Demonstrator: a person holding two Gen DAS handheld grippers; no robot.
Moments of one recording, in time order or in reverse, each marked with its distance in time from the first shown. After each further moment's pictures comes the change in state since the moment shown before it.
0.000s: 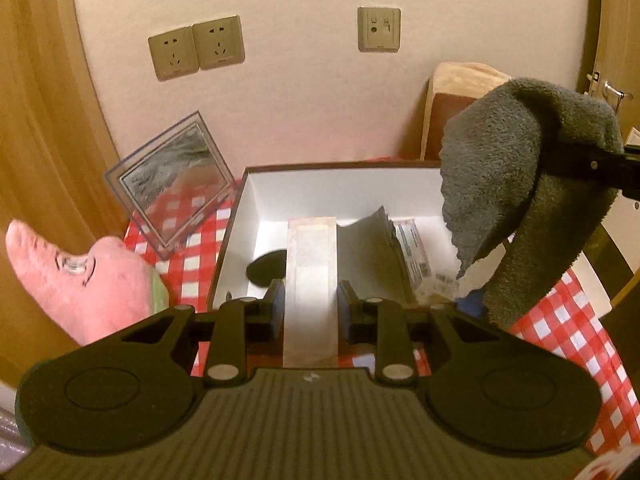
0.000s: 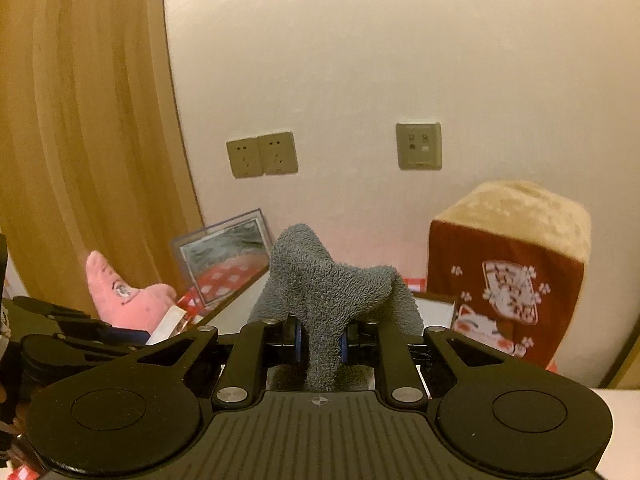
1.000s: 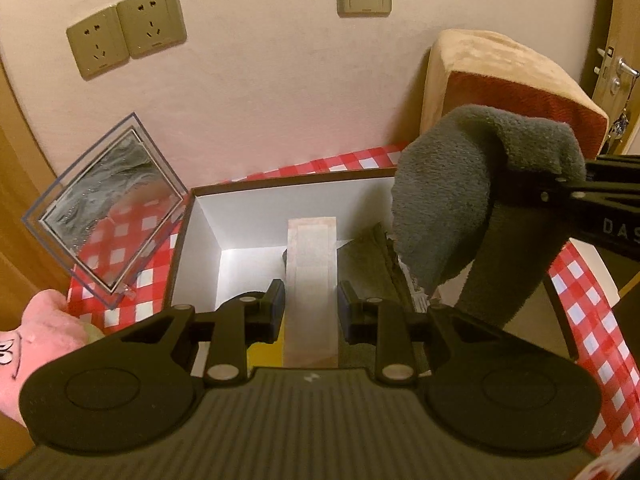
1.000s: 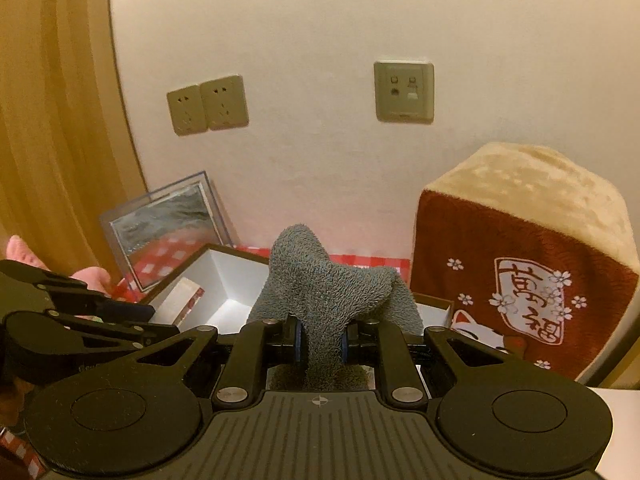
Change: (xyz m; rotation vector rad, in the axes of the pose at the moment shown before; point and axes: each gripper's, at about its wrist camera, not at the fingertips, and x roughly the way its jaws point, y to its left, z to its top) left arm 0.128 -0.006 0.056 0.065 0.090 -0.058; right arm 0.128 -0.054 0.005 0.009 0.136 -0.073
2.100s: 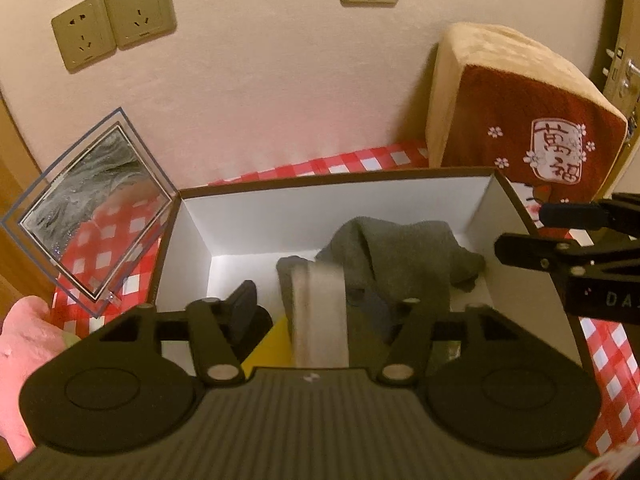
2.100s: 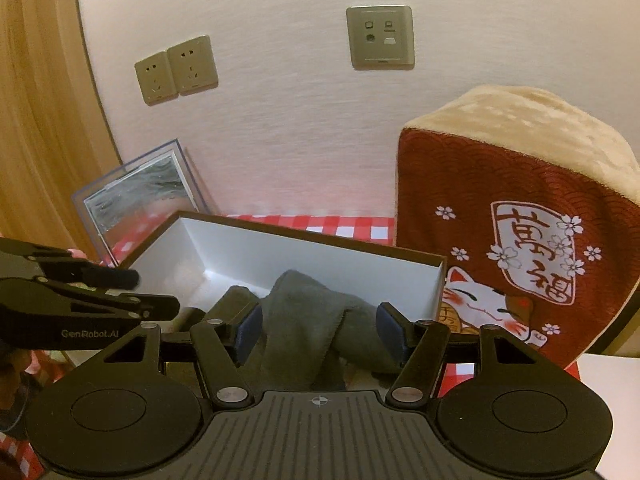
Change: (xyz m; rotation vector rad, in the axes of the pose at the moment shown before) left arm 0.027 0.001 0.011 -0.010 0.006 -0.012; right arm 0.029 -0.021 -0.017 0.051 0.089 -0.025
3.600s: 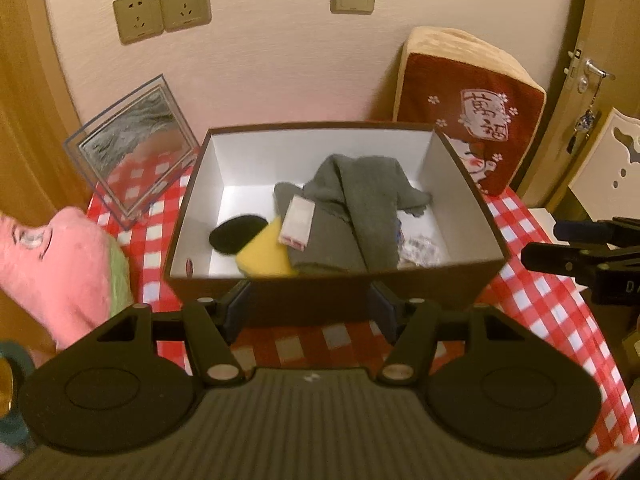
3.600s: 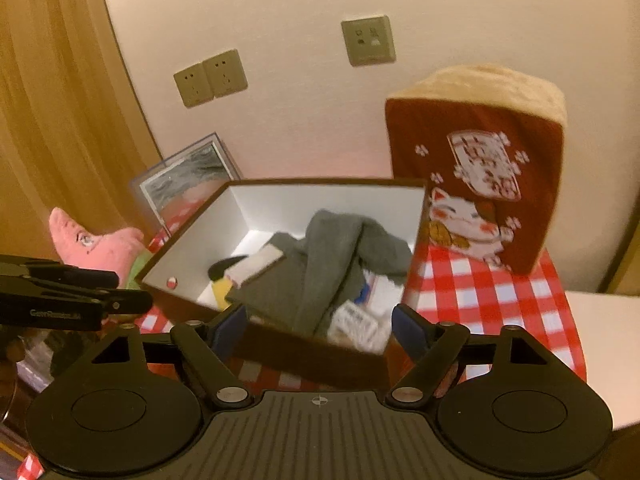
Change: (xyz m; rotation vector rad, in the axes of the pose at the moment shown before) left arm -0.131 -0.007 -0.095 -0.052 0.012 -0.036; right arm -0.123 0.024 -0.080 0.096 0.003 0.045
